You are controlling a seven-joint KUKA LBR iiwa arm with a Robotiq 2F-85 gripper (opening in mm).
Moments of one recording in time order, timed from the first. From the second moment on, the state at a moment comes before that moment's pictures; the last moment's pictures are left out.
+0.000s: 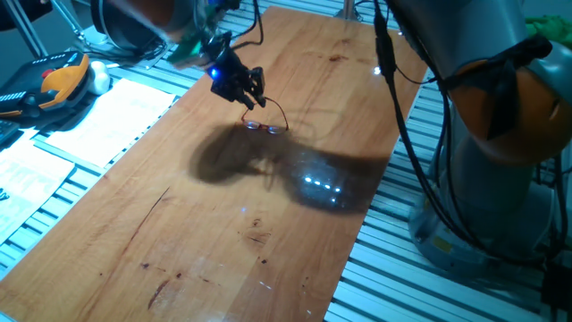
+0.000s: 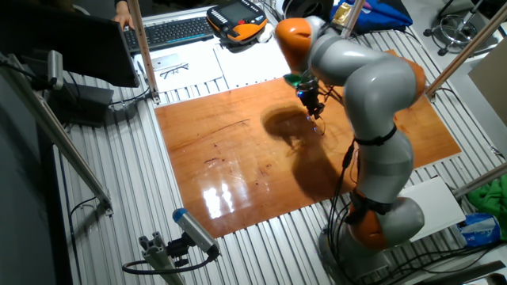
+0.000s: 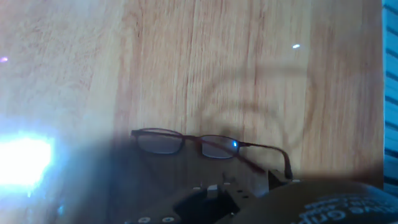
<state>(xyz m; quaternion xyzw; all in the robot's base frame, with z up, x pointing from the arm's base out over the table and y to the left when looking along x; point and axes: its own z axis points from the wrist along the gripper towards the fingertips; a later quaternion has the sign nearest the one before) 0.506 -0.058 0.131 -0.60 -0.77 0.21 0.07</state>
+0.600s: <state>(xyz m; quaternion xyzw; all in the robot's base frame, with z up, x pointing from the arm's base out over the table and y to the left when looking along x) 0.508 -0.080 0.146 -0.59 -0.79 0.16 0.09</state>
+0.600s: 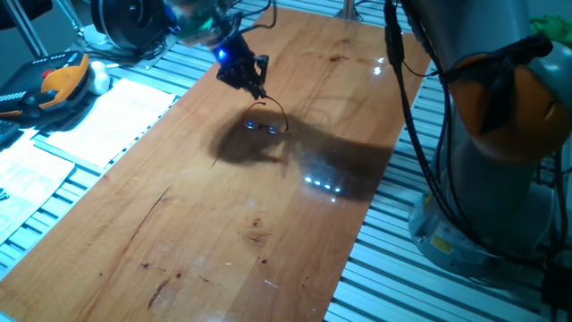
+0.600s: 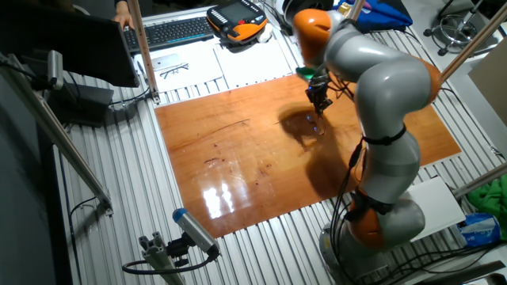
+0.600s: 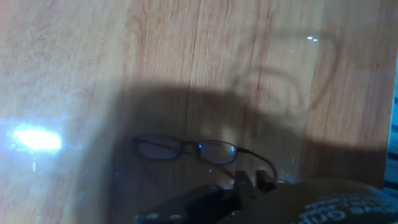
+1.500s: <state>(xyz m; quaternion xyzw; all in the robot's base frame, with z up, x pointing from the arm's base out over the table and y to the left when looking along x) 0.538 -0.130 0.105 -0.60 -0.80 0.06 0.03</state>
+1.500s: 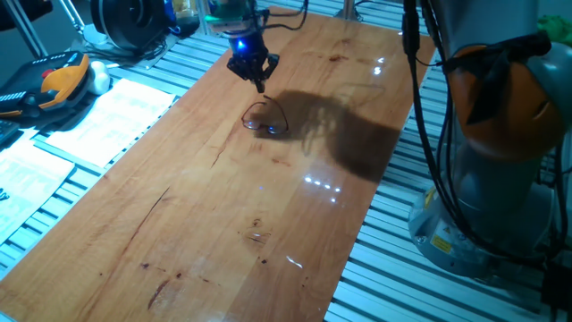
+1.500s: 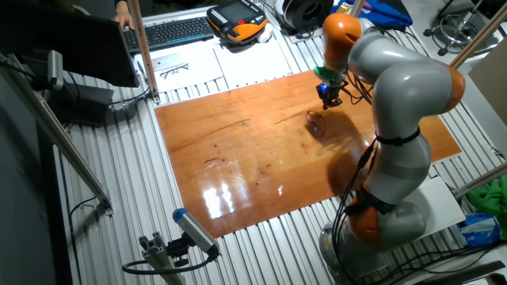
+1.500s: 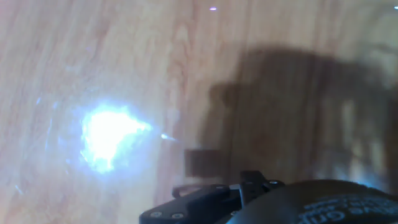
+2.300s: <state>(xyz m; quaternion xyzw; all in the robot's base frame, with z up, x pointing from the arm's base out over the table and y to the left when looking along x) 0.549 -0.108 0.085 -0.61 -0.79 0.06 0.02</state>
